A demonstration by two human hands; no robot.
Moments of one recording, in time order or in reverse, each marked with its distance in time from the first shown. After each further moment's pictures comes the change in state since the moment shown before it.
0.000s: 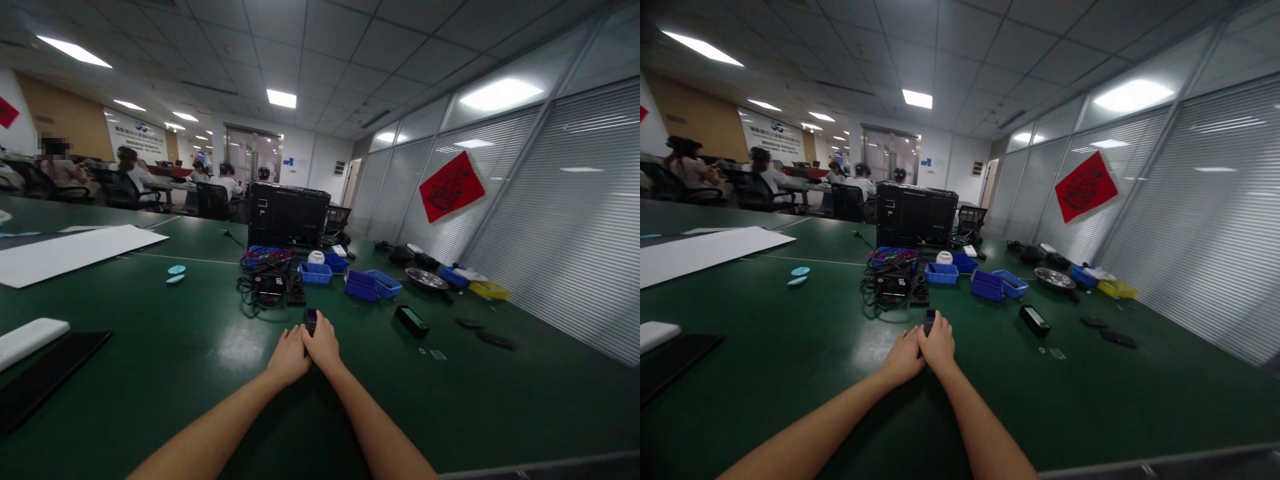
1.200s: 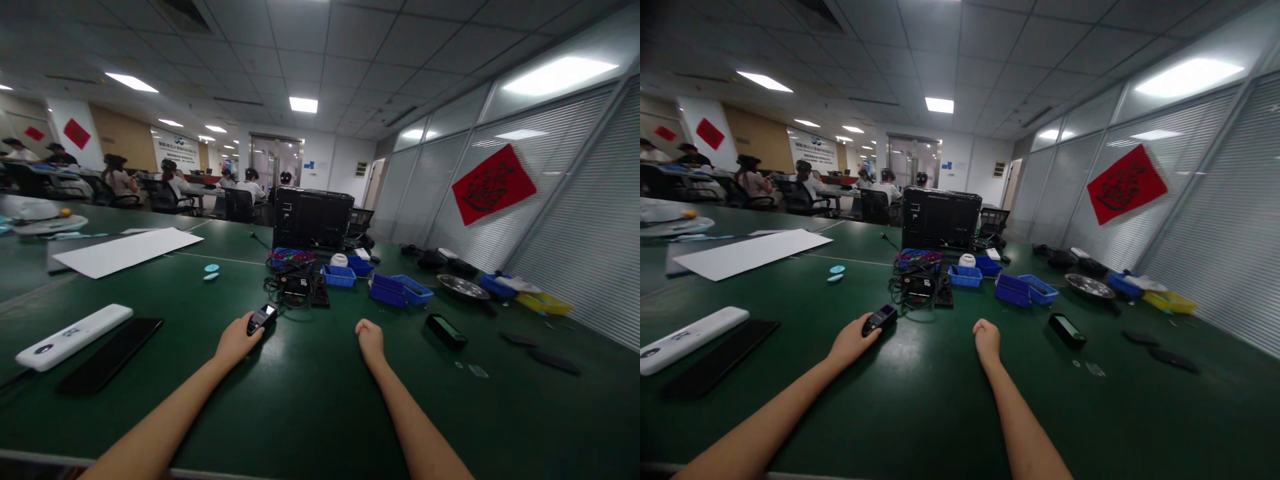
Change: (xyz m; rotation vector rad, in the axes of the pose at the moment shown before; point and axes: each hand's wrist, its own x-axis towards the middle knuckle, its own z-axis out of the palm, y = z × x) left_hand -0.062 -0.123 -0.107 0.050 0.243 -0.450; right_hand 0.030 0.059 -0.012 0.421 0.130 -0.003
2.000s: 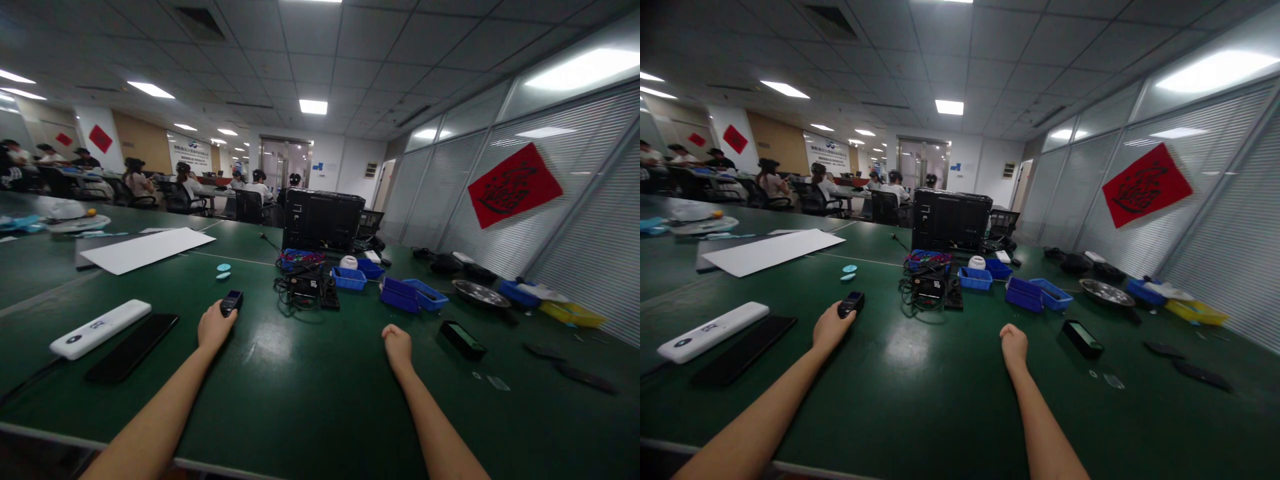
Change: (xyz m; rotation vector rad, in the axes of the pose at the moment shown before) left_hand 0.023 -0.057 -0.038 0.104 0.293 -0.337; right_hand 0.015 0.028 -0.025 -0.050 0.095 0.102
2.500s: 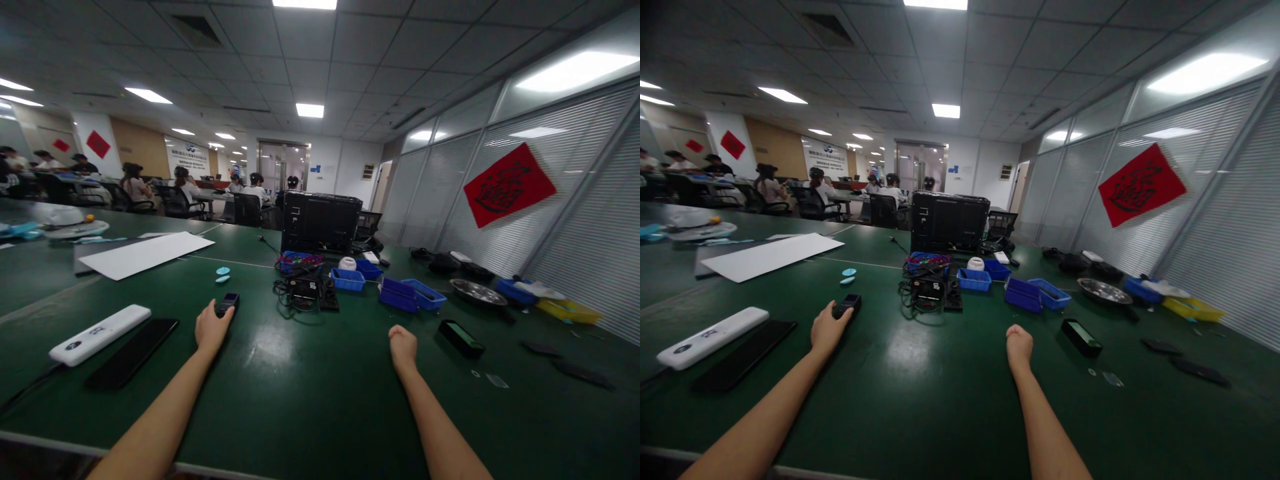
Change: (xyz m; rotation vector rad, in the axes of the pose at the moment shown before) left_hand 0.006 -0.004 0.003 -0.106 0.084 -0.063; right_hand 0.008 0.017 -0.001 0.057 0.122 0.058
